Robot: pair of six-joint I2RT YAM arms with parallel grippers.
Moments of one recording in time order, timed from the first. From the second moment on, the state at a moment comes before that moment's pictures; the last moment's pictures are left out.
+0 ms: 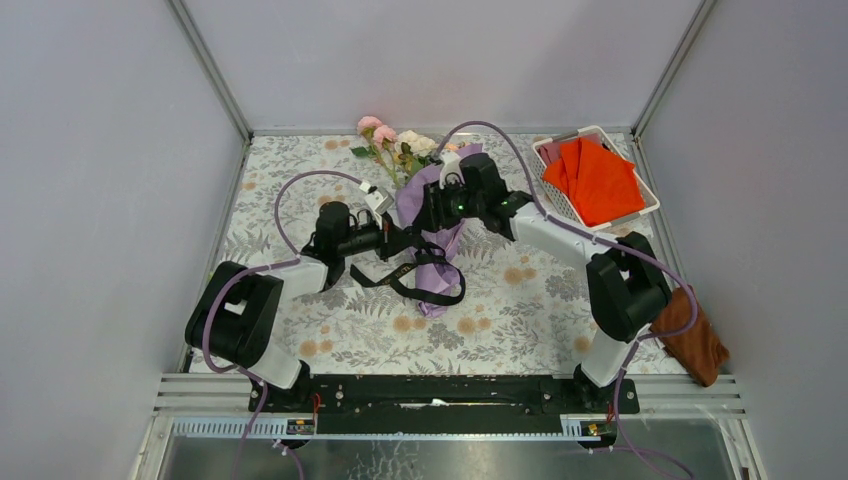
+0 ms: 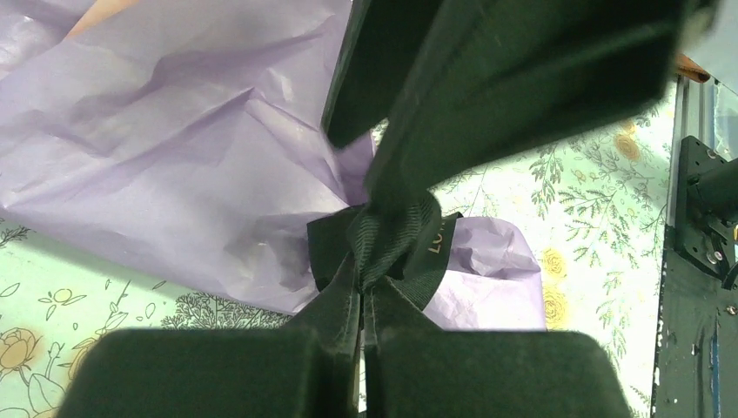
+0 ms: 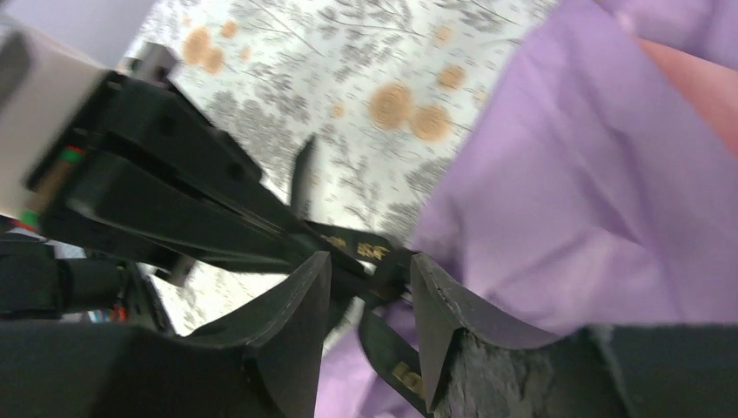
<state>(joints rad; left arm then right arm) -0.32 1.54 0.60 0.67 0.78 -0.15 0.64 1.76 1.26 -0.05 -0.45 0.29</state>
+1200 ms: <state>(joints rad) -0.32 1.54 0.59 0.67 0.72 -0.11 0.55 1.90 1.29 -0.32 -0.51 0.05</state>
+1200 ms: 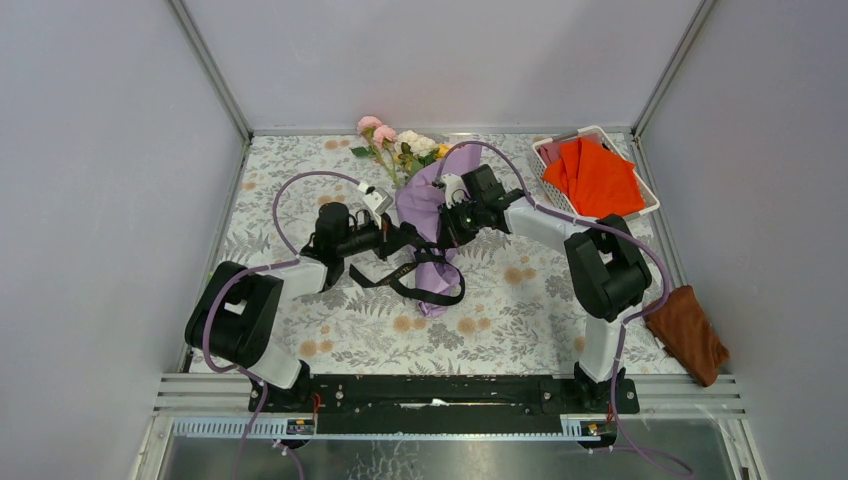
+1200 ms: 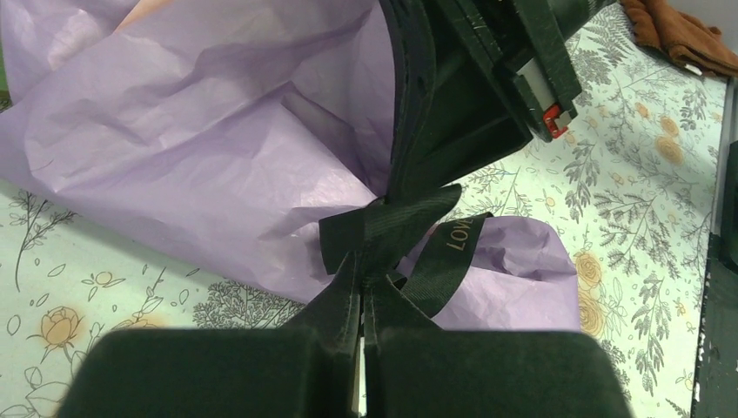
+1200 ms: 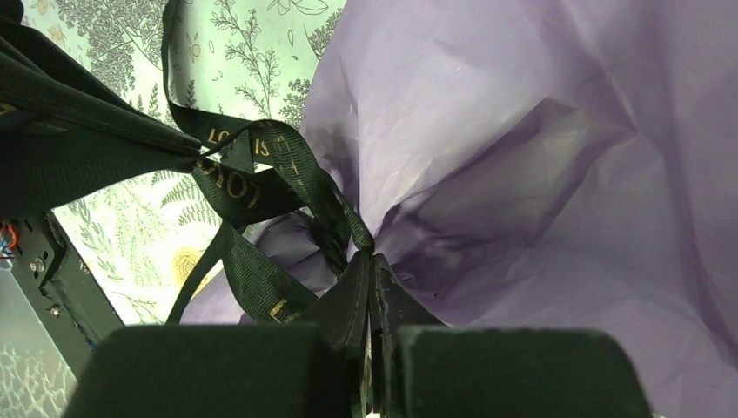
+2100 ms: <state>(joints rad) -0.32 1.34 0.66 0.13 0.91 0.55 0.55 1.73 1.19 -0.30 -0.48 0.09</state>
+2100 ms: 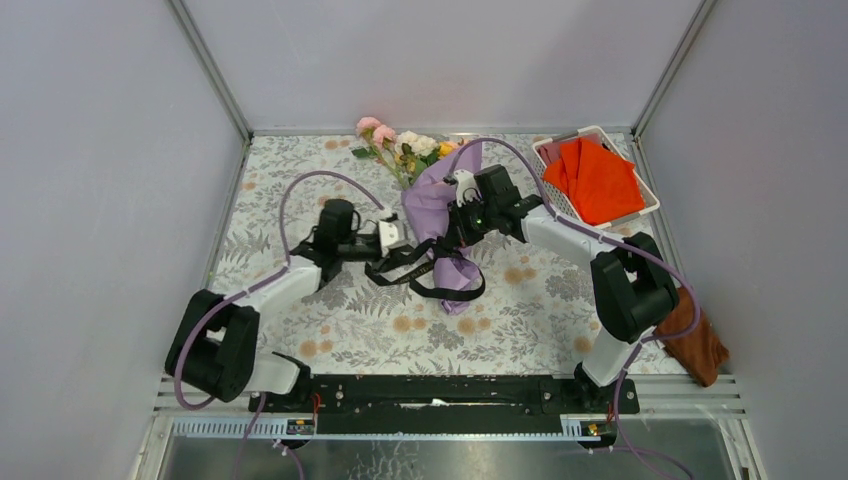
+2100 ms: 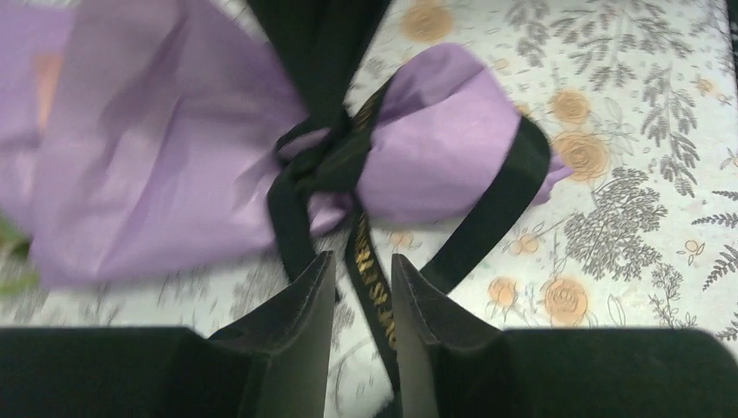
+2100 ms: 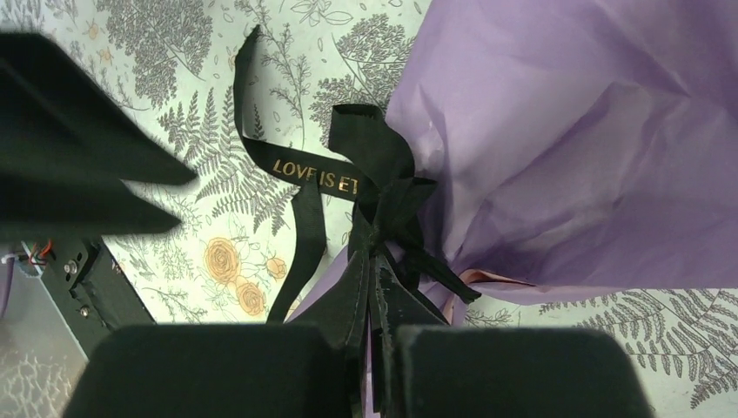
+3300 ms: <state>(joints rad) -0.54 1.72 0.89 0.18 0.73 0.82 0.47 1.73 1.13 -0.20 -0.54 0.18</state>
